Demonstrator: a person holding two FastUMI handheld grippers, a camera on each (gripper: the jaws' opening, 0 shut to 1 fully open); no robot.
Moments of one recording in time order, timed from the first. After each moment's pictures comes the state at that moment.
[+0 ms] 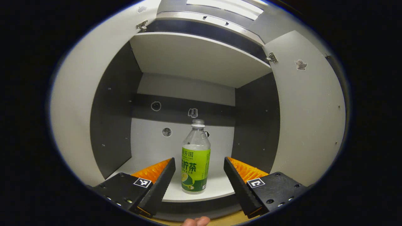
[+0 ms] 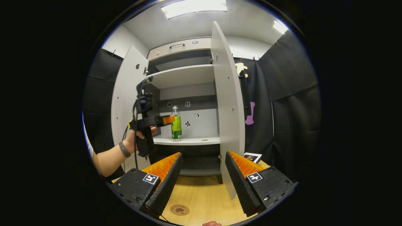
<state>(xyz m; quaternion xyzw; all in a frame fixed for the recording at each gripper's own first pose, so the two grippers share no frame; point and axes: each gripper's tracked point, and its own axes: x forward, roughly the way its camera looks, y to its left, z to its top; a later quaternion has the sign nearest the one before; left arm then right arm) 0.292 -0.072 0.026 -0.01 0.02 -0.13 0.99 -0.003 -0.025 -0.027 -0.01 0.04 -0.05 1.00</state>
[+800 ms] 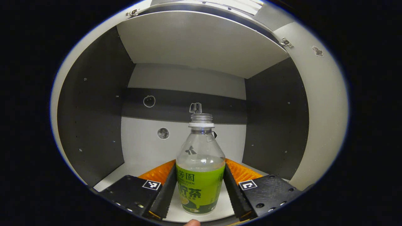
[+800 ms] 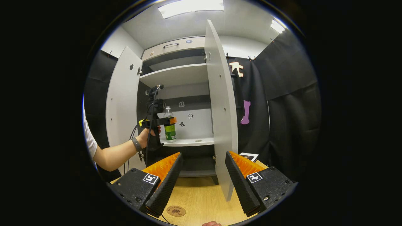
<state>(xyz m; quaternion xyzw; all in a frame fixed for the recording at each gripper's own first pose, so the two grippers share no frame) 0.364 -0.081 0.008 0.00 0.03 -0.11 0.99 0.004 -0.042 -0.026 -0.01 0.04 -0.07 1.00</state>
